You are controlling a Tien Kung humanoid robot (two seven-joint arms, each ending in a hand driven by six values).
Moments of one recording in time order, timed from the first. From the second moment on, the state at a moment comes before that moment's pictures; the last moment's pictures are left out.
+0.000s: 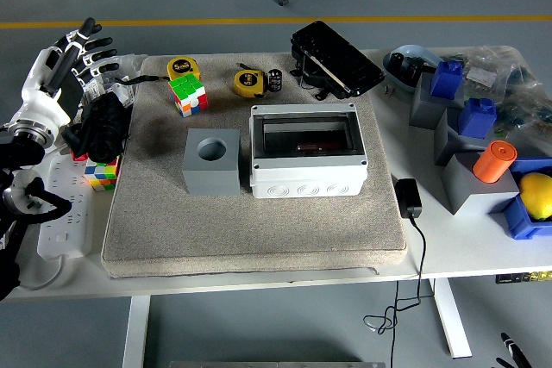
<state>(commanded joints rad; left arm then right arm) -0.35 0.30 -1.36 -1.27 0.78 0.13 0.01 0.17 -0.20 0.38 0.30 0.32 -0.16 0.01</state>
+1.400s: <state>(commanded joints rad) -0.35 0.29 -1.36 -1.28 0.75 0.12 0.03 0.17 -0.19 0.40 0.30 0.31 -0.16 0.01</state>
